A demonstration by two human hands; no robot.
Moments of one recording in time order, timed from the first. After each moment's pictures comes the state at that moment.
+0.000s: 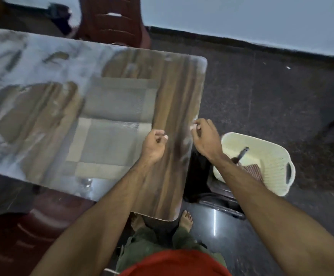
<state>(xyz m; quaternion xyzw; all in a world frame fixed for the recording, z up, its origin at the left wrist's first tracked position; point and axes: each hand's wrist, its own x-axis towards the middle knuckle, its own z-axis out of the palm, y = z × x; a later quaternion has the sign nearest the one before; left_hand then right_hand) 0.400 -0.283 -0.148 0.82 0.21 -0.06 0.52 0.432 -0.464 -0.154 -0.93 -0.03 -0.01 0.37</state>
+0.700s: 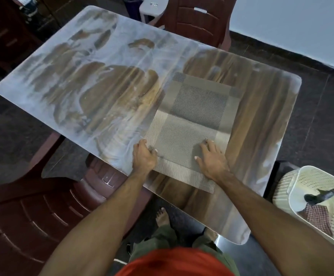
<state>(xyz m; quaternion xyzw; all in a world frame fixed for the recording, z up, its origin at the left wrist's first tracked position) 0.322 -0.014 -0.178 0.84 0.39 -0.04 0.37 0.397 -0.244 -0.194 -0.95 -0.23 0.18 0.11</state>
